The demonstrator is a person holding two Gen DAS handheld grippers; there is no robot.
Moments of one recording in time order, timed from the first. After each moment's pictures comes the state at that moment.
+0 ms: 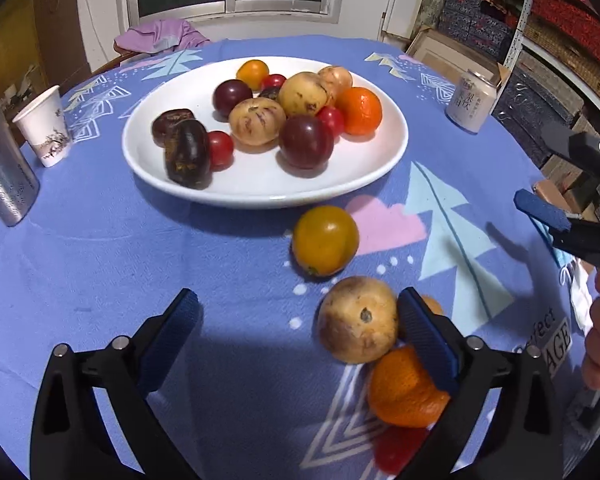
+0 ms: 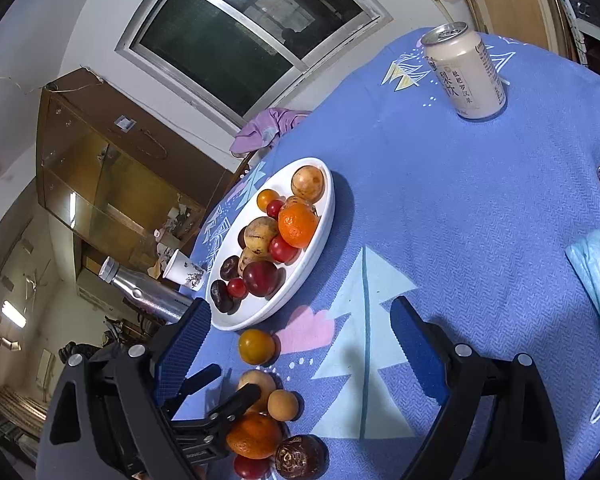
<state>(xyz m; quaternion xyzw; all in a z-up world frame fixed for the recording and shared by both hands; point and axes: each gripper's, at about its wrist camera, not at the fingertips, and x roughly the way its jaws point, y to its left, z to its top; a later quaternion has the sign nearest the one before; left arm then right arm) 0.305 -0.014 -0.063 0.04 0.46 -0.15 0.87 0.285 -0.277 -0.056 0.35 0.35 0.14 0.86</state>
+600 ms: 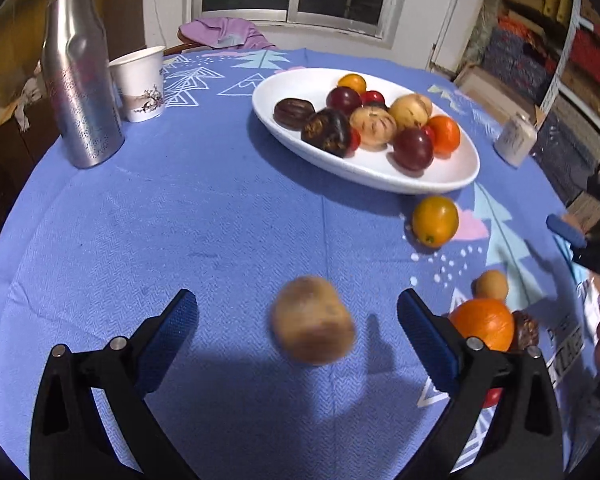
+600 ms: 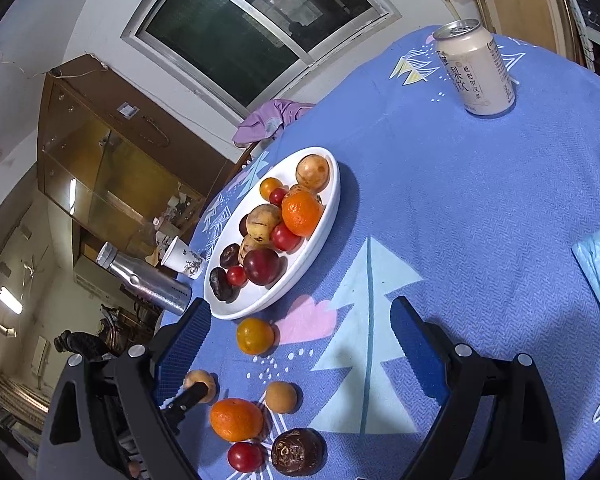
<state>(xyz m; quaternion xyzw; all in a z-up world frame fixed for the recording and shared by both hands) 0.285 0.061 -0.068 -0.01 0.44 -0.08 0.89 0.284 -0.270 -0.057 0.33 0.36 0.15 0.86</state>
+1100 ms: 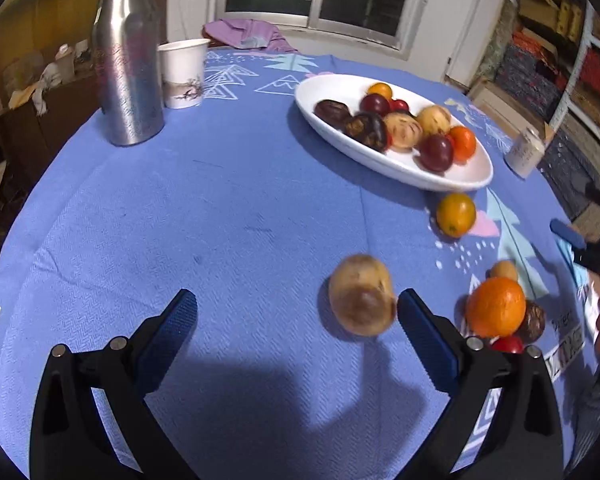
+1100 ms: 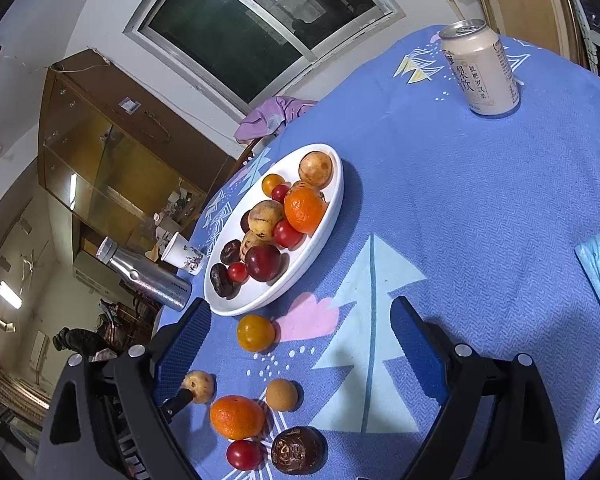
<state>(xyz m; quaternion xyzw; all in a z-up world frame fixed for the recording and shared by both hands) 0.260 0.093 -0.067 -0.03 0.43 -0.06 0.90 0.284 -0.265 -0.057 0.32 0.36 0.15 0.86</state>
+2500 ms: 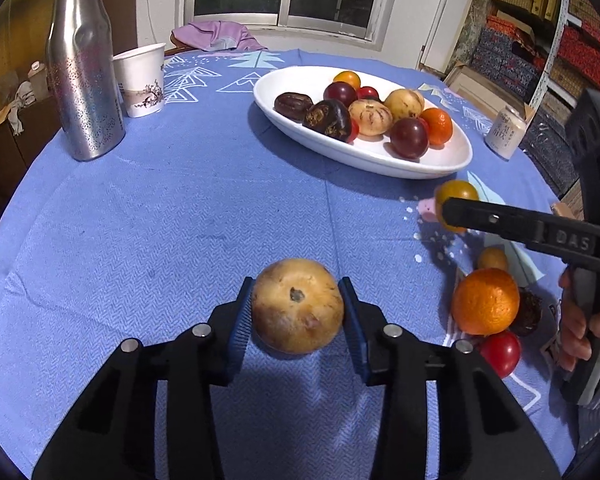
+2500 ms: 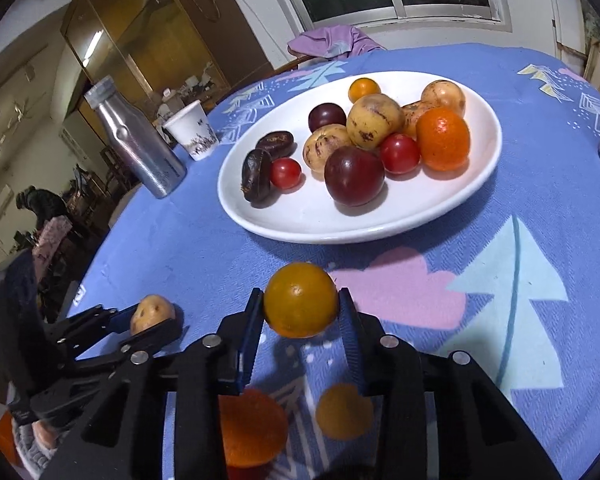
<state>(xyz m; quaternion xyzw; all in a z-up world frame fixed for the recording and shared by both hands) 0.267 0.079 -0.074 -0.02 0.43 -0.11 0.90 0.314 -0.143 -0.073 0.10 0.44 0.23 0.86</state>
